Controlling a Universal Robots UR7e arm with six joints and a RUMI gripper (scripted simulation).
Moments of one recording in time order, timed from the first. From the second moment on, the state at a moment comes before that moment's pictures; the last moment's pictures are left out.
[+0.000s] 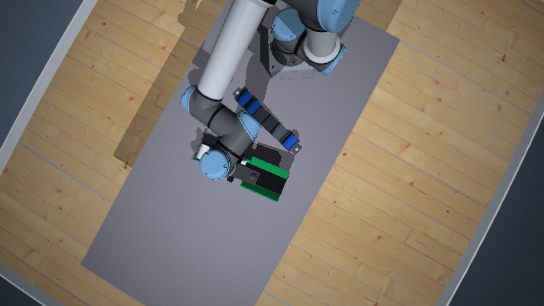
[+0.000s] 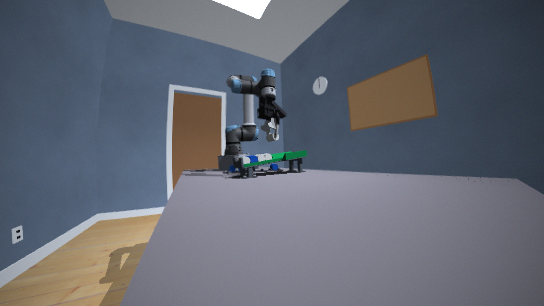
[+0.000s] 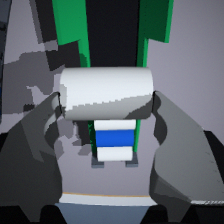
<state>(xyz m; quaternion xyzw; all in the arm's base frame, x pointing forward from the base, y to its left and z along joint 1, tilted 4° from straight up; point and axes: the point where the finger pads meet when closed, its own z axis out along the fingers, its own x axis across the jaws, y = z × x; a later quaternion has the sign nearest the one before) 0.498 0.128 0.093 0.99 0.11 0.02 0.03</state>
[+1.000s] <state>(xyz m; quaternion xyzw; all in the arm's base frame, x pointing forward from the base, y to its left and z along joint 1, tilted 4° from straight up) 0.507 0.125 0.079 0.99 0.12 0.02 0.03</state>
